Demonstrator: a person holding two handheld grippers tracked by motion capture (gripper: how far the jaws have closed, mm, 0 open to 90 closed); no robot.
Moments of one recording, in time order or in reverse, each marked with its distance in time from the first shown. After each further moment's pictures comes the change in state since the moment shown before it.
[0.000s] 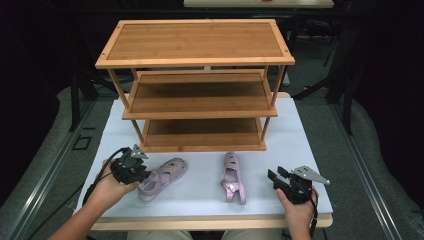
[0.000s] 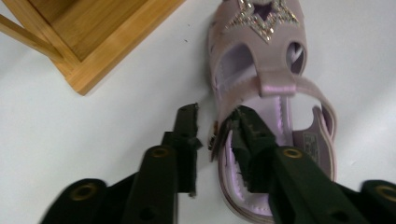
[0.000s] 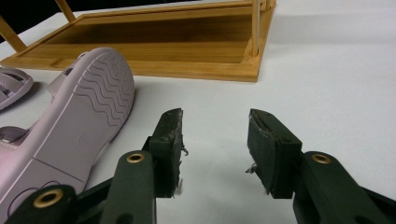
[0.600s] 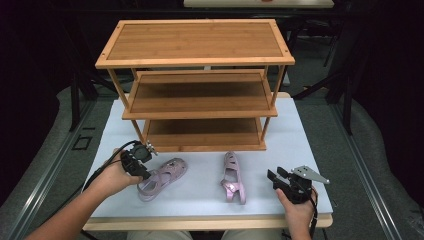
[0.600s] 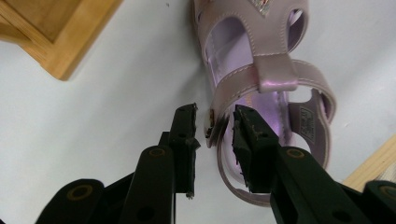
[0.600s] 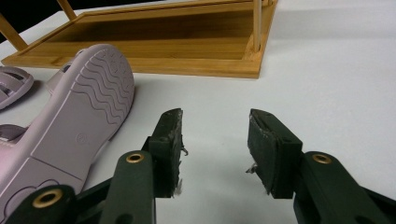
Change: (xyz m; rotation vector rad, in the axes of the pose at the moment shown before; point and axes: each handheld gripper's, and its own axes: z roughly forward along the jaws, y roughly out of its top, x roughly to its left) left arm 0.001 0.030 0.011 0.277 -0.057 0.085; right arm -0.002 -0.002 0.003 0.008 0.010 0.013
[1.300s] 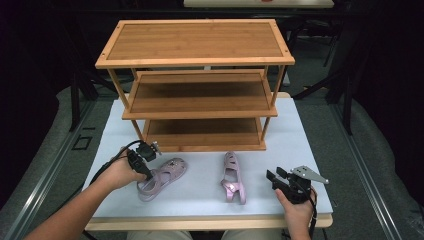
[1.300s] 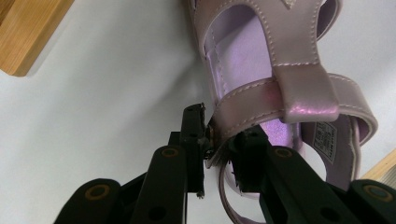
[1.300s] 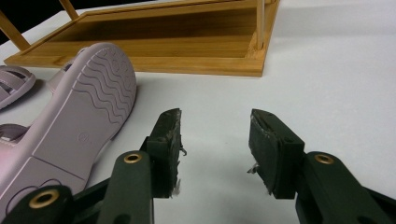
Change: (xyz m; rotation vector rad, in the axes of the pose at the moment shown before) left arm 0.012 0.011 0.023 0.092 -0.076 -0.015; right arm 0.001 -0.001 0.002 0.005 0.008 0.006
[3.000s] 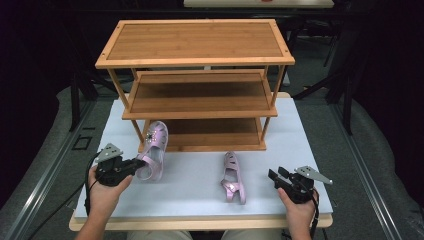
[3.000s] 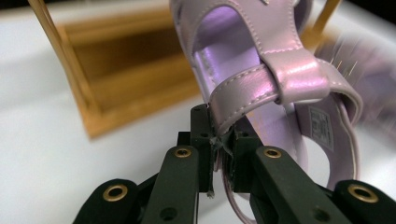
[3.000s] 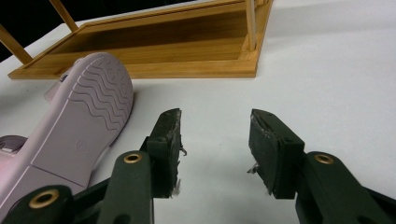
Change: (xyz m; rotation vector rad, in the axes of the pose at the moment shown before) left arm -0.018 -0.088 -0.027 -0.956 0.049 -0.333; right arm -0.007 -0.001 -0.002 -0.017 0.007 0.056
